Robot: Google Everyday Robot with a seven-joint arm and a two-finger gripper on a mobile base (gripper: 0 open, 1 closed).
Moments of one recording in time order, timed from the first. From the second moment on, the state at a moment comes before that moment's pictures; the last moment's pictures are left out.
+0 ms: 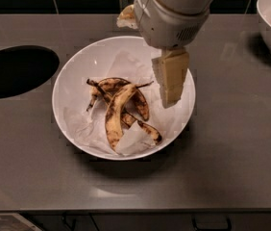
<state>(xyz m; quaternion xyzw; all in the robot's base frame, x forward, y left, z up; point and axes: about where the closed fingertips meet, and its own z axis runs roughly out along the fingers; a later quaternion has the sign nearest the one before) 0.470 -0.023 0.998 -0.84 0.50 -0.10 0.20</state>
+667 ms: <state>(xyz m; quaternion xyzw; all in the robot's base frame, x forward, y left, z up) 0.483 0.001 0.980 -0.89 0.41 -0.08 0.18</state>
